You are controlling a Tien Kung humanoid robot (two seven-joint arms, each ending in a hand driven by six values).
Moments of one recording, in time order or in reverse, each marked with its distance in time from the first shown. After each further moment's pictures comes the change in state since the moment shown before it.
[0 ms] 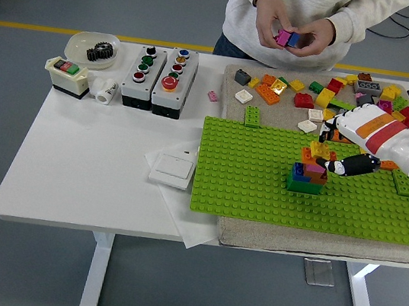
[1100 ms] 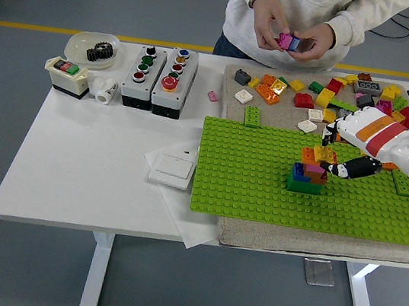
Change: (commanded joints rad) left arm 0.002 0.000 -0.003 -0.001 0.000 0.001 -0.001; right arm 0.018 0.004 -0.027 -0.036 -0.033 -0.008 0.008
